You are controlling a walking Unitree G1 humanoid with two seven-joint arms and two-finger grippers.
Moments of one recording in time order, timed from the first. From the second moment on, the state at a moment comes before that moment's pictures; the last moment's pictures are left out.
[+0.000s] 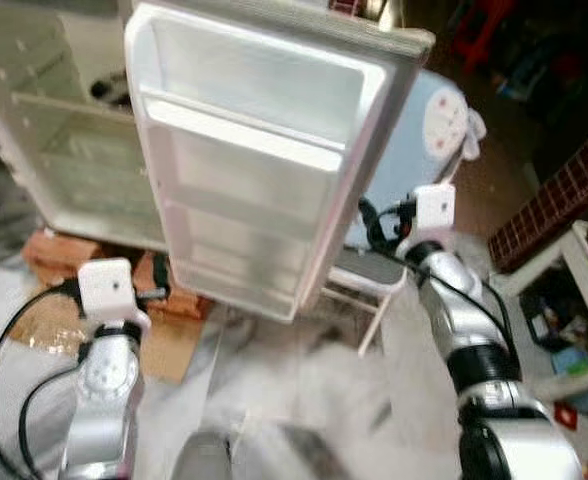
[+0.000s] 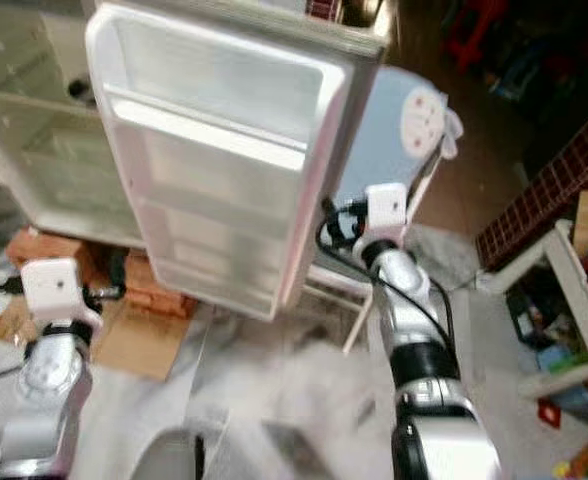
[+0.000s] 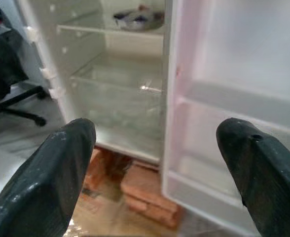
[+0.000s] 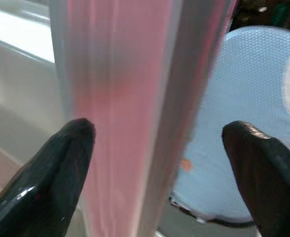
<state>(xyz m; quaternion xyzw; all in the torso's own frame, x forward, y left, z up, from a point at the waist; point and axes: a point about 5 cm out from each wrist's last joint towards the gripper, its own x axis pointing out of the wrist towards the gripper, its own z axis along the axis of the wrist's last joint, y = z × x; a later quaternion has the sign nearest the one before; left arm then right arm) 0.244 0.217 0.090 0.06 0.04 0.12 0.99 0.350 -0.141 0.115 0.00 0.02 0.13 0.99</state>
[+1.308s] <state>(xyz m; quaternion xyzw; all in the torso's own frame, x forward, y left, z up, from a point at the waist) 0.178 0.185 0.041 0.05 0.28 -0.01 0.96 0.384 -0.064 0.181 0.25 0.02 0.33 0.91</state>
